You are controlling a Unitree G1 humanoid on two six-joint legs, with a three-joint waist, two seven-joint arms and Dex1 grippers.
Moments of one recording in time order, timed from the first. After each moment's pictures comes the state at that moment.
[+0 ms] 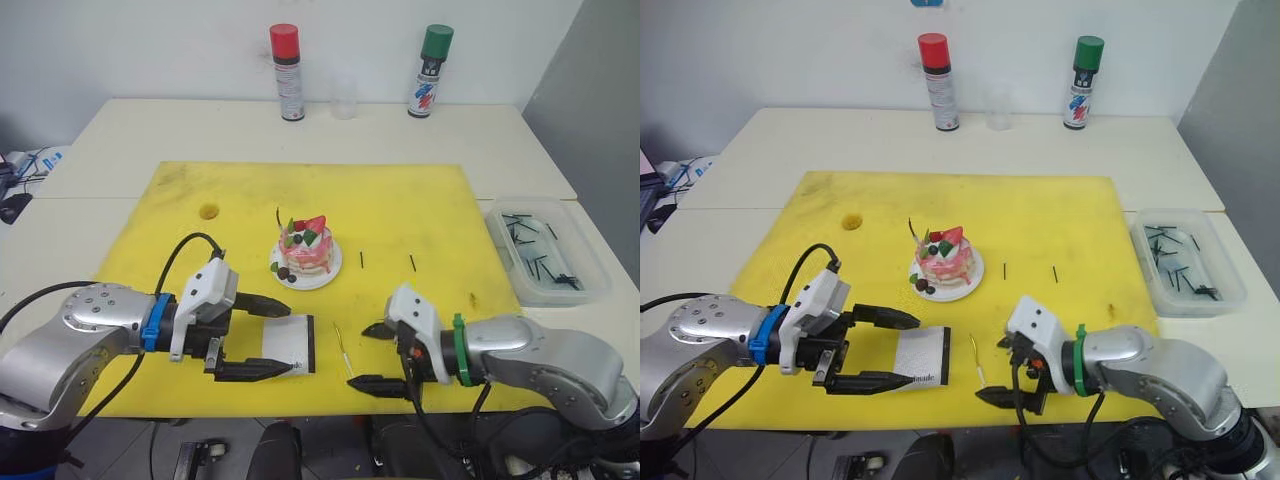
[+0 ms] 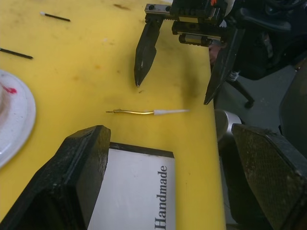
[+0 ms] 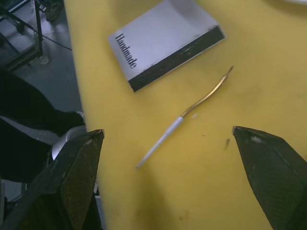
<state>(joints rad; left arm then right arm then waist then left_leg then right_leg) -0.10 0.99 0.11 -0.51 -0.71 0.67 -1.24 -0.32 -0.66 0.30 -0.74 0.77 1.19 0.52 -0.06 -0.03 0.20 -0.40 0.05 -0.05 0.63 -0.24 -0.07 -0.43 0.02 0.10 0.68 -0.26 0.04</state>
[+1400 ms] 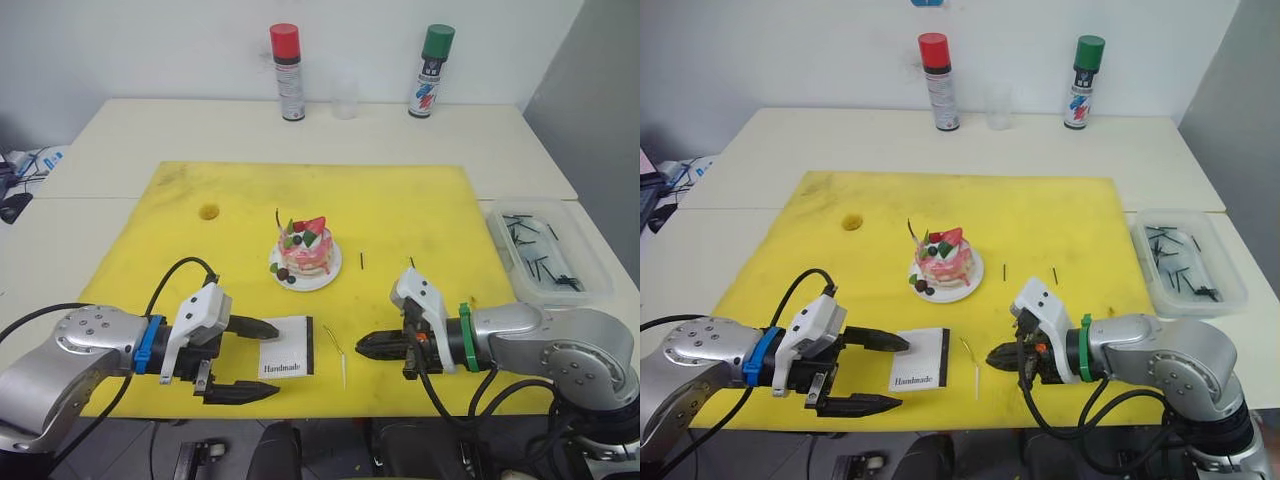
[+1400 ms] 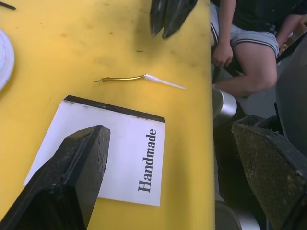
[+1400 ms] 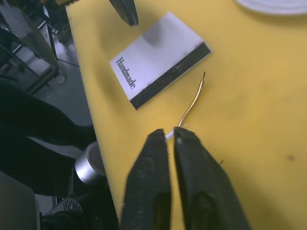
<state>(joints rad) 0.04 1.02 0.12 -0.50 -0.66 0.58 -1.25 -0.36 -0.54 0.12 -0.71 0.94 1.43 0.45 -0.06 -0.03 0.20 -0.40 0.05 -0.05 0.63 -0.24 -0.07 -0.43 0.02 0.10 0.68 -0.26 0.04</state>
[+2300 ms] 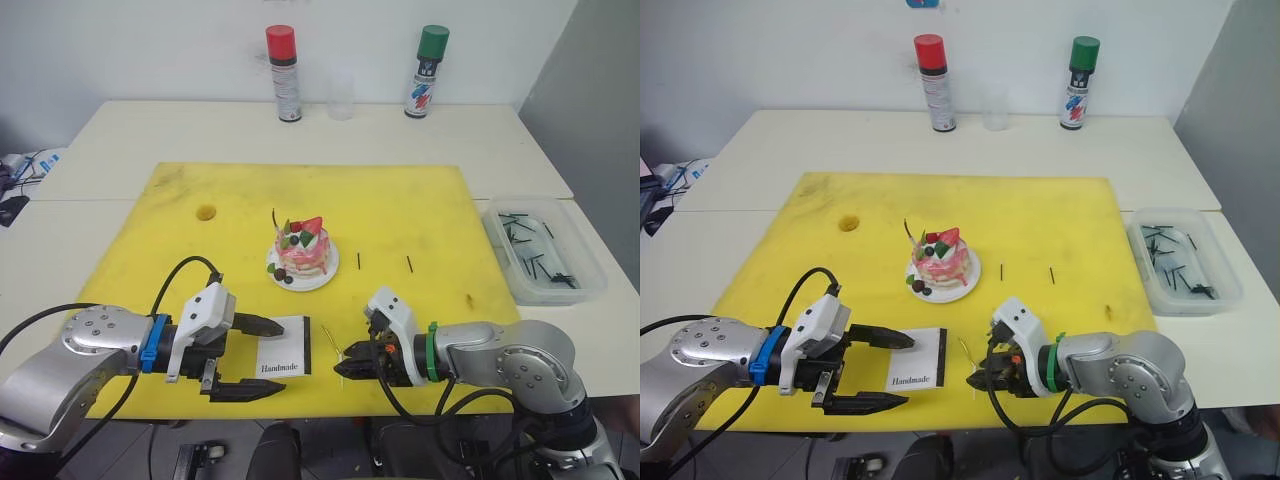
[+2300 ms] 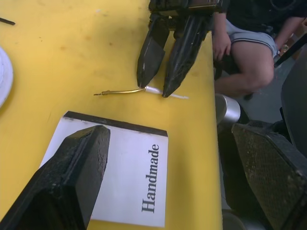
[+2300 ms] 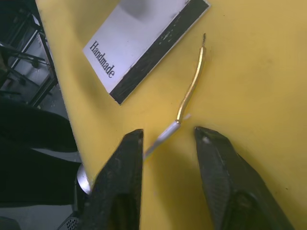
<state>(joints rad) 0.02 1.00 0.09 -0.50 -0.66 0.56 -1.23 -0.34 -0.37 0.20 -0.59 0.87 1.48 0.32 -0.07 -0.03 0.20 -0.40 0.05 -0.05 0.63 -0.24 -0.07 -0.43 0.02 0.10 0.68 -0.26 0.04</state>
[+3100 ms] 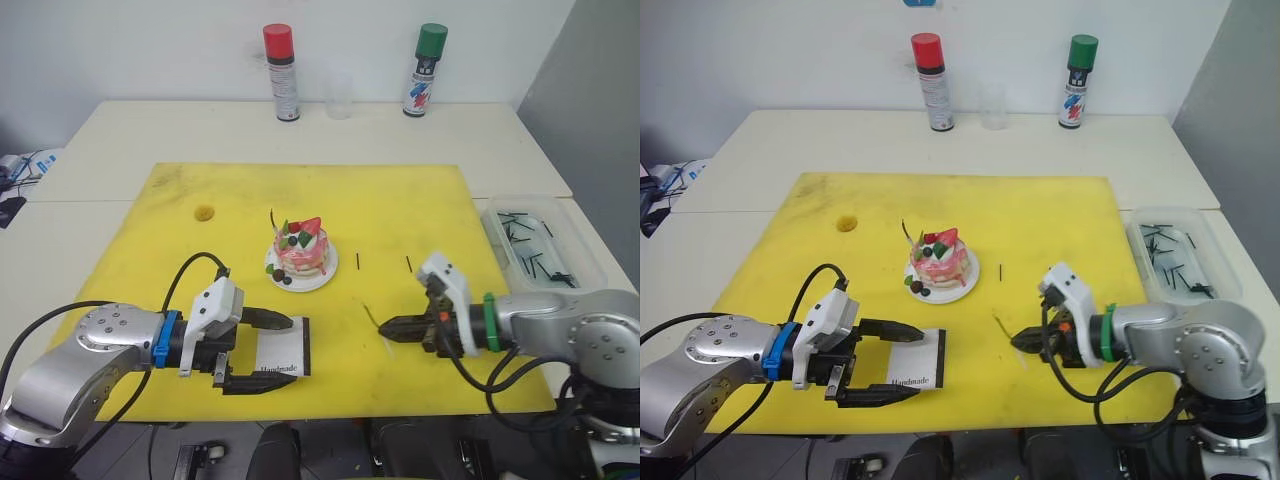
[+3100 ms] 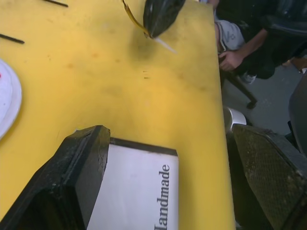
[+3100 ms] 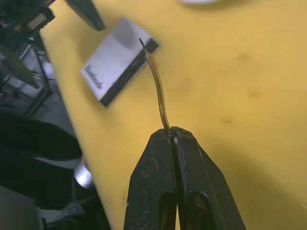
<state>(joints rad) -0.03 0.95 0.07 -0.50 -0.68 0.59 -1.19 -0.44 -0.62 -0.12 -0.60 1.12 1.60 0.38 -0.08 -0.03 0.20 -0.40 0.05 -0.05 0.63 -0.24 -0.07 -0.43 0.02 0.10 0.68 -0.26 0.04</state>
